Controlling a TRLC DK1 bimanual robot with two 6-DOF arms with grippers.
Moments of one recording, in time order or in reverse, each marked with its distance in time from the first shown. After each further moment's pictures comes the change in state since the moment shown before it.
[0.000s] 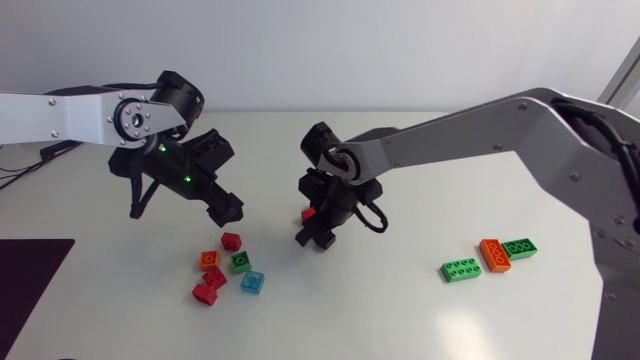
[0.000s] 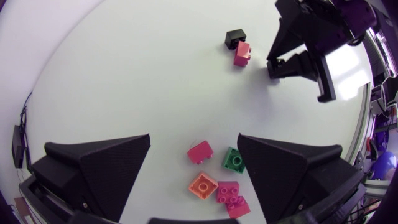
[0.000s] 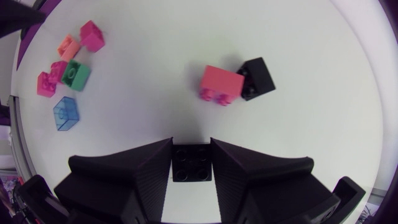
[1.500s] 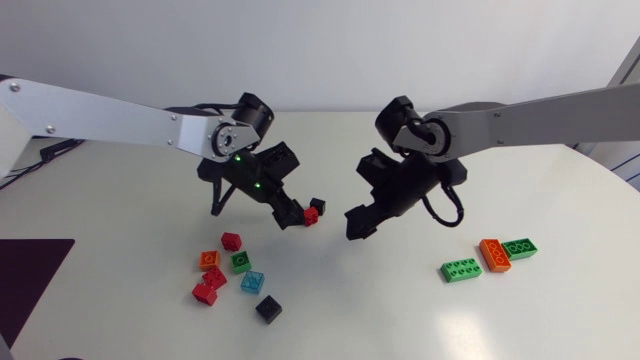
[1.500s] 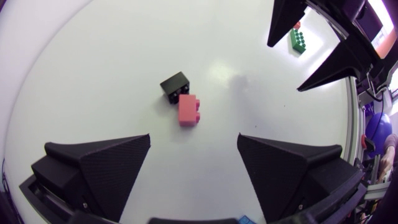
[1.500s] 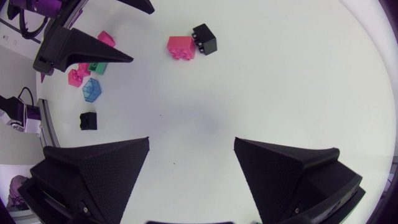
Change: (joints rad) left arm -0.166 0.320 0.185 0.169 0.200 0.053; right arm -0.230 -0.262 -0.206 -0.086 -0.206 -0.055
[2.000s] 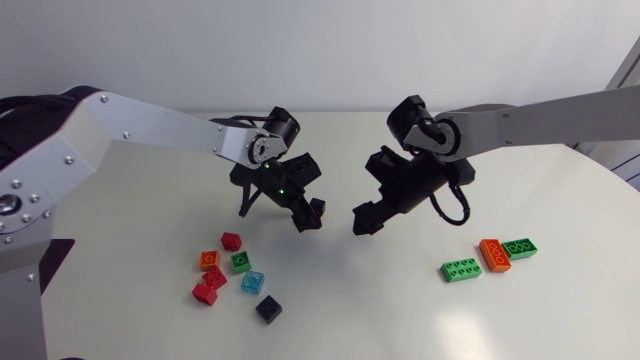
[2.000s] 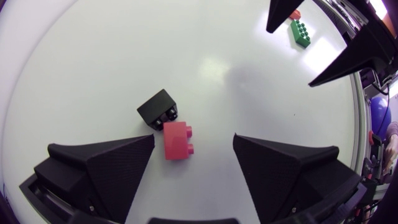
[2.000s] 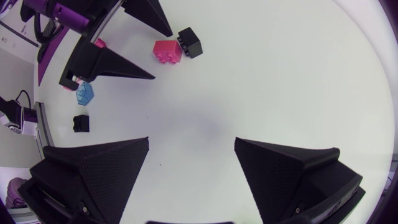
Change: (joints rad) left arm -0.048 0.176 0.142 0.004 0.011 0.040; right arm -0.050 0.000 -0.014 0.038 -0.001 -0.030
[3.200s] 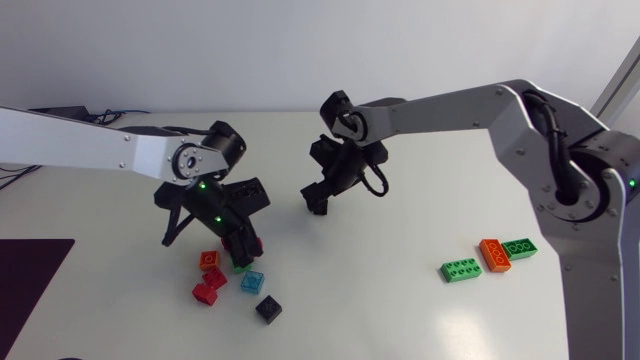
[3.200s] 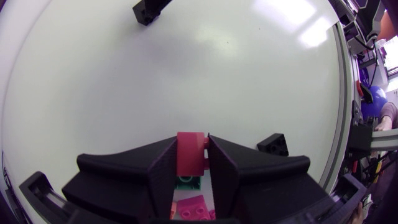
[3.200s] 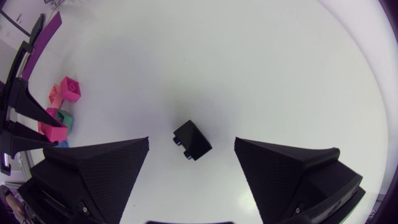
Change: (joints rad) left arm 0.100 -0.357 -0.402 -0.152 -0.066 0.129; right arm 0.127 0.435 0.537 -0.042 0.105 0.032
